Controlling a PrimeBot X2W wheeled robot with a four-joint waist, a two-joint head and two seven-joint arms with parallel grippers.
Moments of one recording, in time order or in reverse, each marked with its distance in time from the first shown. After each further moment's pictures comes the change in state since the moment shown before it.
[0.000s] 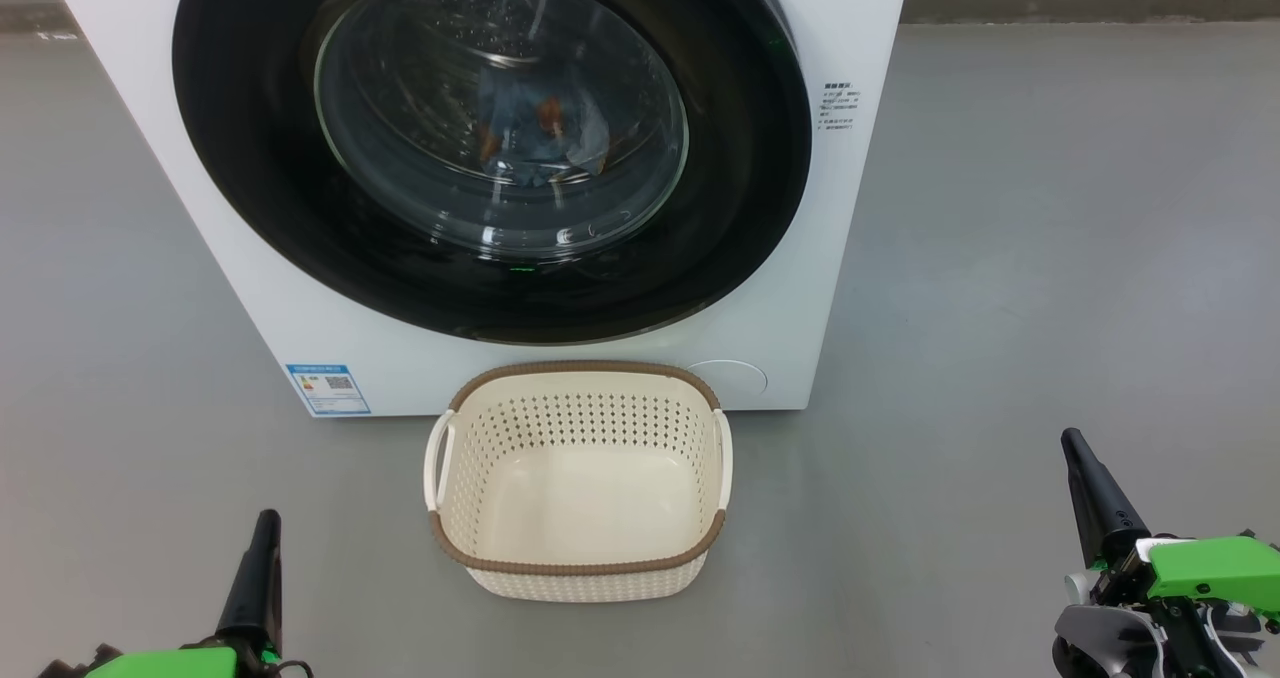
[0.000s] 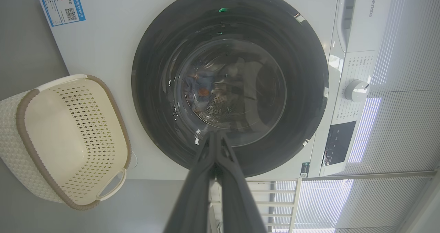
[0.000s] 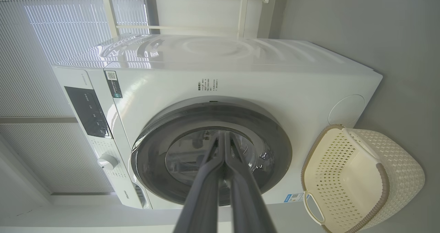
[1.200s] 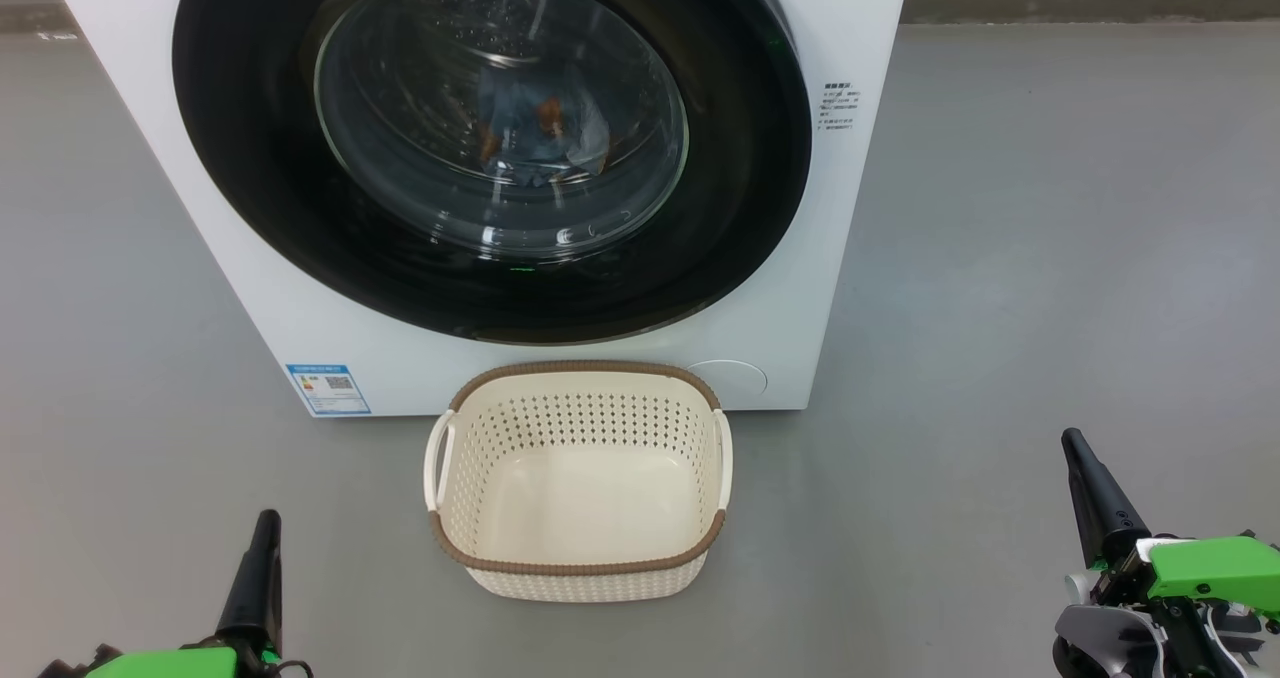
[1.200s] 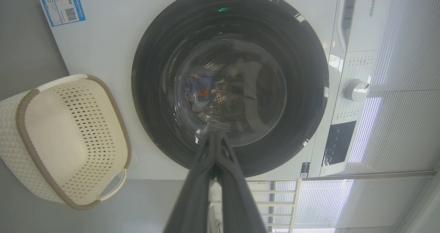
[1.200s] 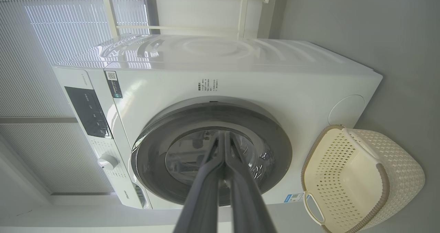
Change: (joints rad) left arm 0.000 0.000 0.000 0.000 0.001 0.000 0.000; right arm 0.000 0.000 -0.001 0.000 0.000 0.001 0.000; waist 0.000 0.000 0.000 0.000
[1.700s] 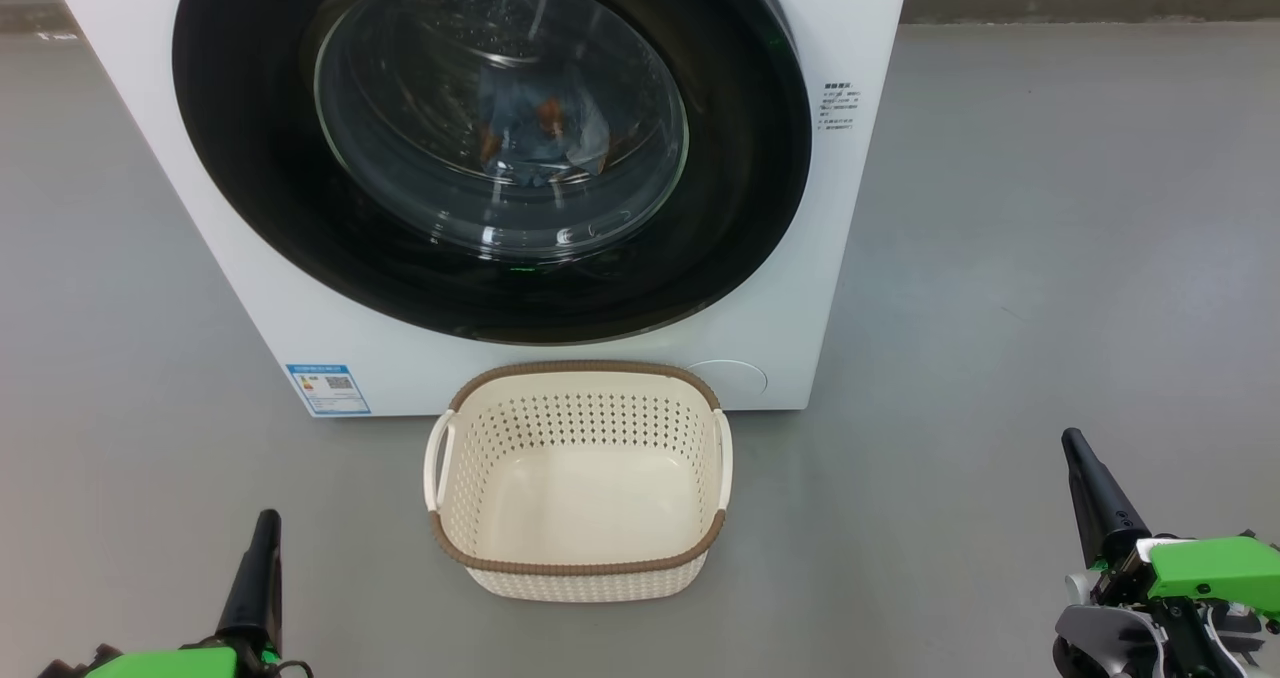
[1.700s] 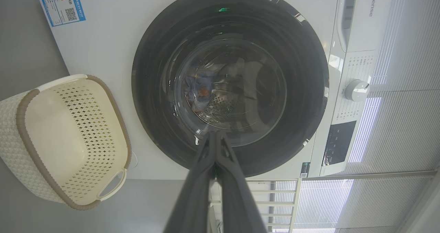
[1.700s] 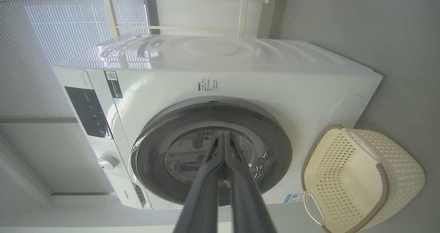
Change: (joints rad) left arm 0.000 0.000 0.000 0.000 0.000 0.000 0.000; right arm 0.000 0.000 0.000 0.000 0.000 0.001 0.000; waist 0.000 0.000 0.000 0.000
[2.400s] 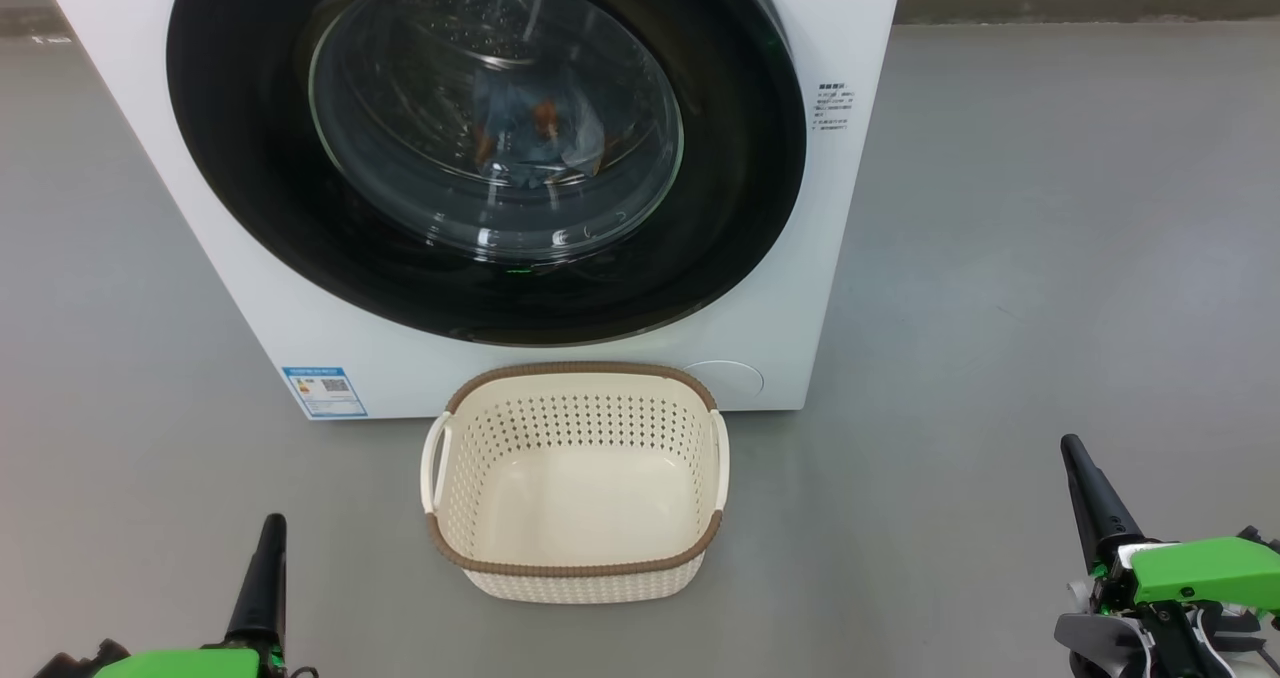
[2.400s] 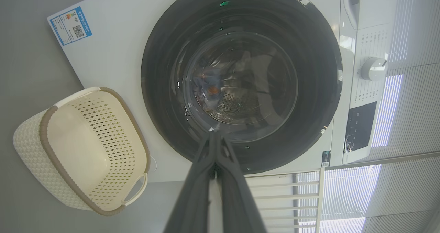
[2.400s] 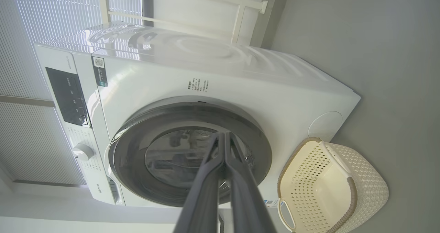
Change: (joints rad) left arm 0.002 0.016 -0.034 0.012 0.117 -0.004 -0.038; right arm 0.004 -0.018 0.029 0.010 -0.124 0.000 -0.042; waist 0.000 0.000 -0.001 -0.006
